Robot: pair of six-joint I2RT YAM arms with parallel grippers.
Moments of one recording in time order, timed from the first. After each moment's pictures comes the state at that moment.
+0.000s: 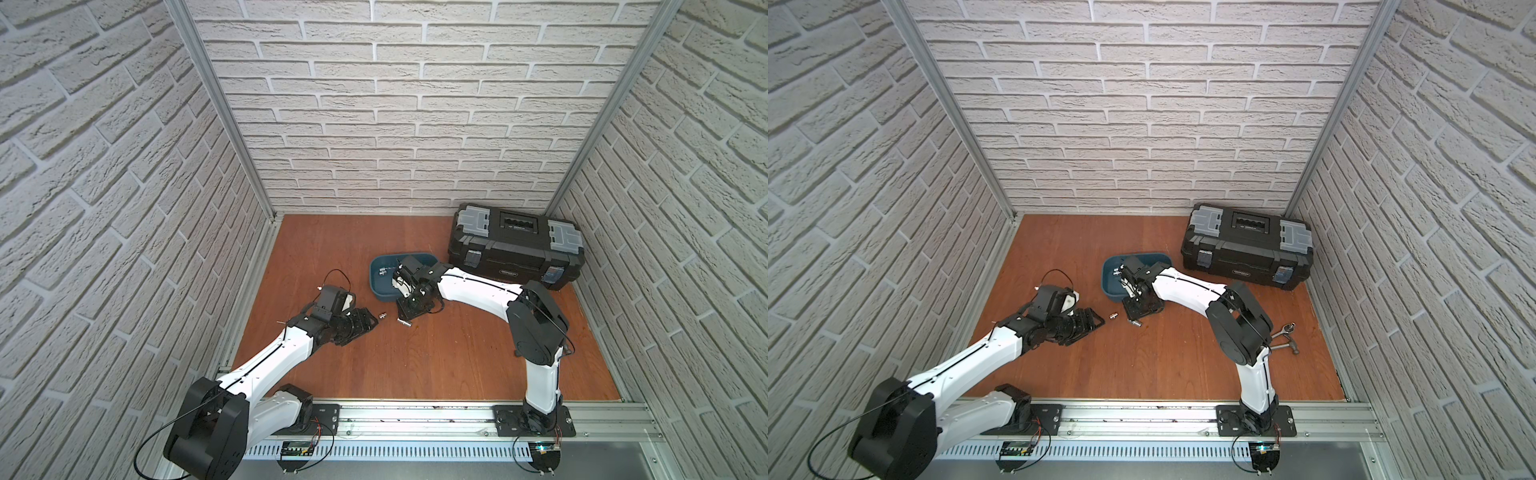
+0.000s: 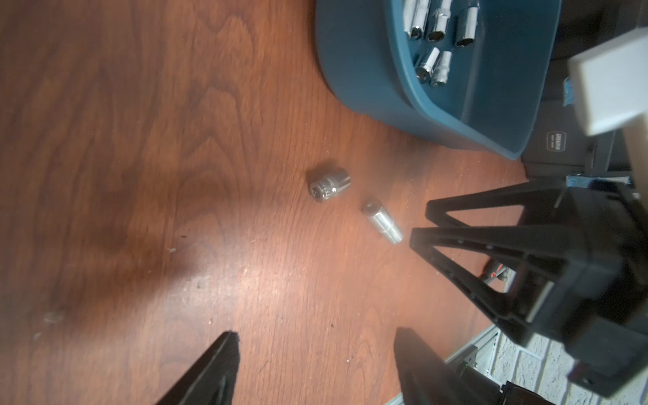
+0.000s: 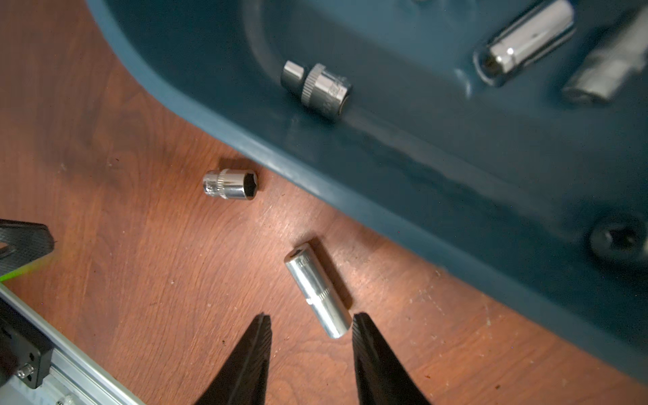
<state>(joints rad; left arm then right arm) -0.43 1.10 0.54 -0.40 0.38 -0.80 0.73 1.97 1.46 -0.82 -0.16 0.31</state>
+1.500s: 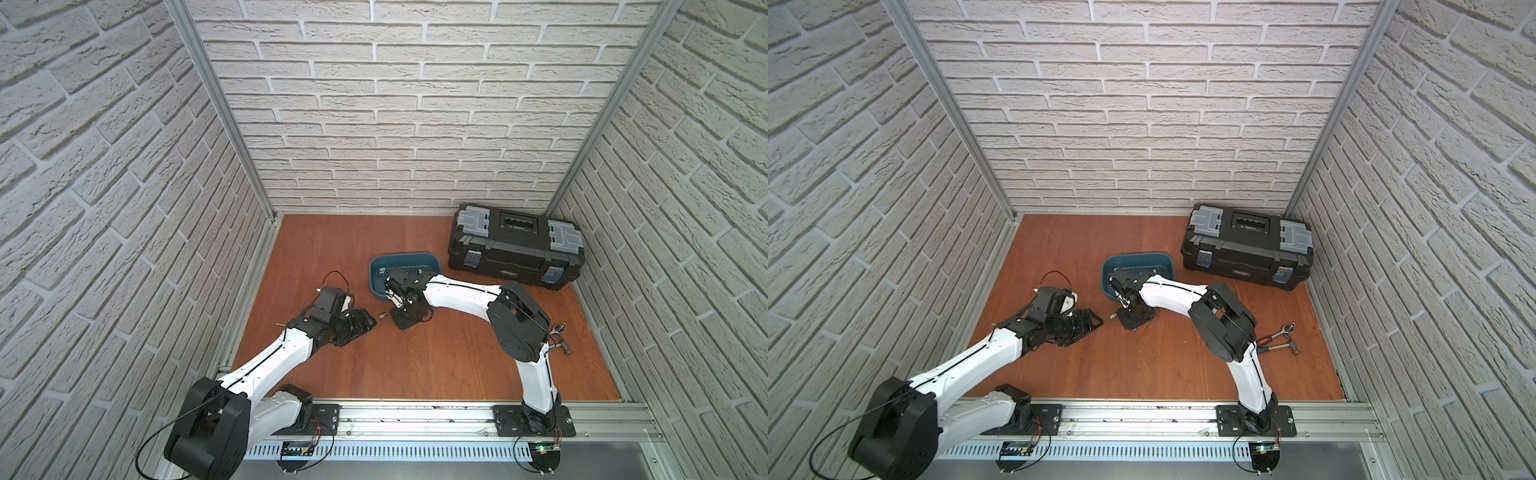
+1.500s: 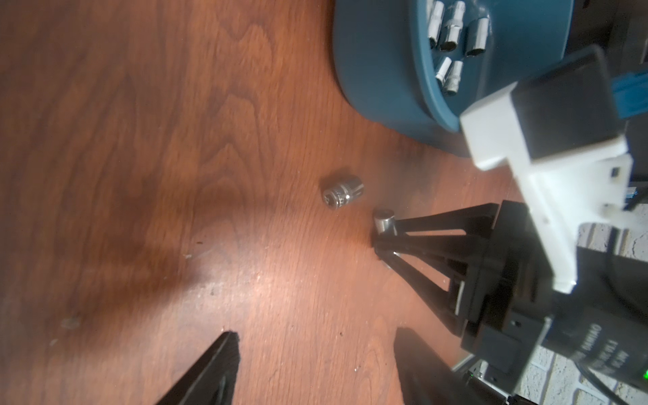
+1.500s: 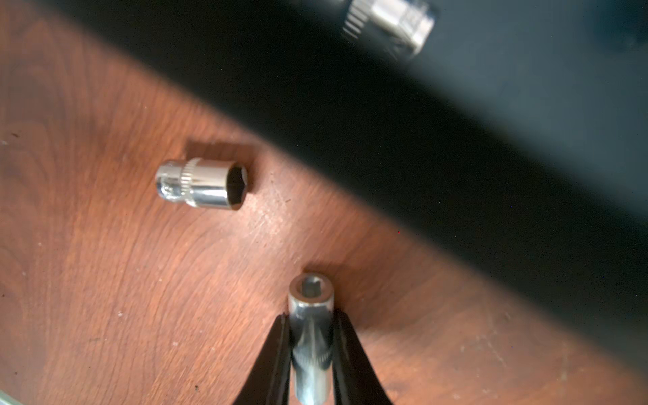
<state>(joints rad) -0.41 1.10 0.51 -0.37 0.37 -0.81 0.80 2.07 1.49 -0.83 -0.09 0.30</state>
